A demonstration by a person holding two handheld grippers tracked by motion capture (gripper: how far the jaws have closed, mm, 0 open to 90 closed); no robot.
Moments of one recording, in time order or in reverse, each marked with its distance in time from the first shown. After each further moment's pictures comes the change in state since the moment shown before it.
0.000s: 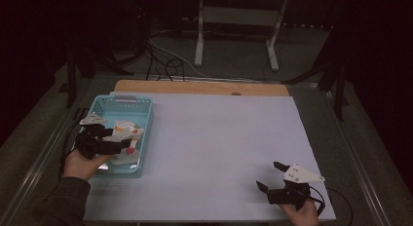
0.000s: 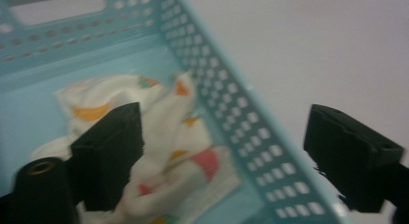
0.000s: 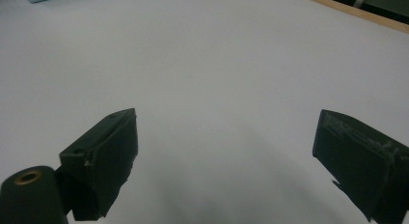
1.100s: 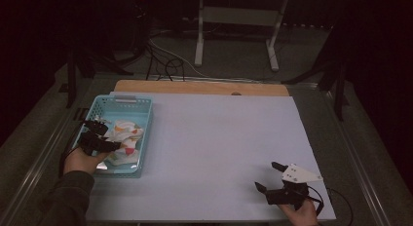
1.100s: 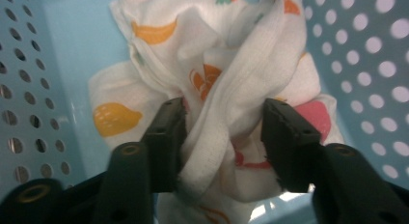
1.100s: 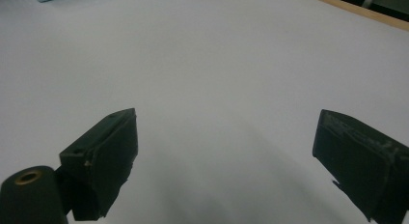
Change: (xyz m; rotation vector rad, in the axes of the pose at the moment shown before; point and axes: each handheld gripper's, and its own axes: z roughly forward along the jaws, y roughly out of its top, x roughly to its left) left arm 0.026 -0.006 0.037 0.297 0.169 -0.034; right arm 0.002 0.001 0.003 0.001 0.026 -0.007
